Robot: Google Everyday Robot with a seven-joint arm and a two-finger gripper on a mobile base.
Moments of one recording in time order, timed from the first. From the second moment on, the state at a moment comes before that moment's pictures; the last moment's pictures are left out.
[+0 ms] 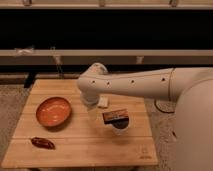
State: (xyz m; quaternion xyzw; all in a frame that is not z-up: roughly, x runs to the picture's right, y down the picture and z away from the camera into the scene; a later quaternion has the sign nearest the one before) arm -0.094 0.103 0.745 -0.25 -0.17 -0.23 0.93
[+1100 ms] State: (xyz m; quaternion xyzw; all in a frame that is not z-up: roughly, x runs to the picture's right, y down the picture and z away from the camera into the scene) arm -0.186 0.094 0.764 -0.23 -0.20 -0.36 0.88
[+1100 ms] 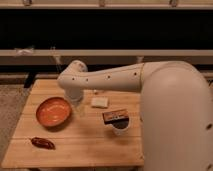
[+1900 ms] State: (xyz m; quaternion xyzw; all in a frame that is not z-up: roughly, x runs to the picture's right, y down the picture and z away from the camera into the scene) arm -0.242 0.137 0.782 -0.22 -0.22 -0.45 0.84
